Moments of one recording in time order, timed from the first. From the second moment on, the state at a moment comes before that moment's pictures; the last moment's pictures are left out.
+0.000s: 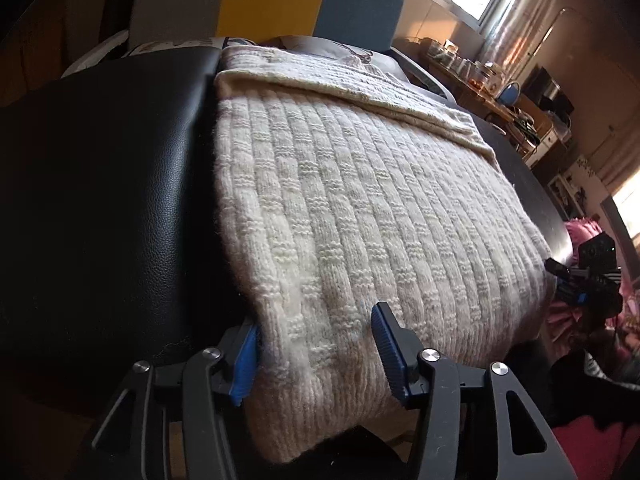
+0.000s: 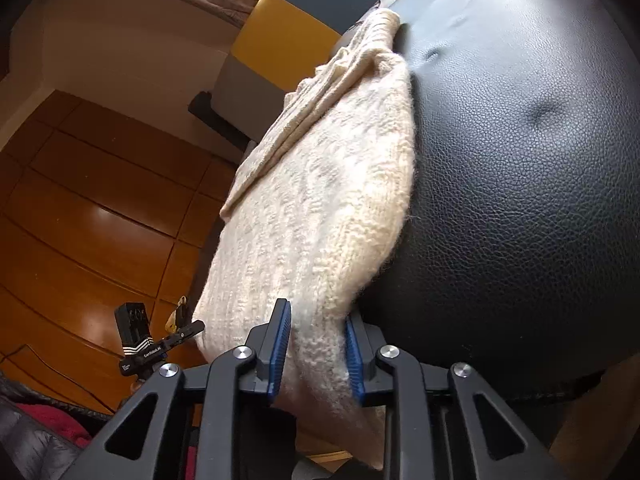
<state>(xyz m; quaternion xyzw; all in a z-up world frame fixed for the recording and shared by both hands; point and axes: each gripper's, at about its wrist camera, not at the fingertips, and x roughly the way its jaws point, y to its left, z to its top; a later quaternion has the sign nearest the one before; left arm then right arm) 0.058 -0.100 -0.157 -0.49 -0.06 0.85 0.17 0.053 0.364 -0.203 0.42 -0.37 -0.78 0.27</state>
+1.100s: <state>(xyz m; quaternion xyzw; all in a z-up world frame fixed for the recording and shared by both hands) 0.052 -0.115 -0.165 -0.50 -0.14 0.84 0.14 0.061 0.359 -0.183 0.46 -0.28 -0.80 0.25</state>
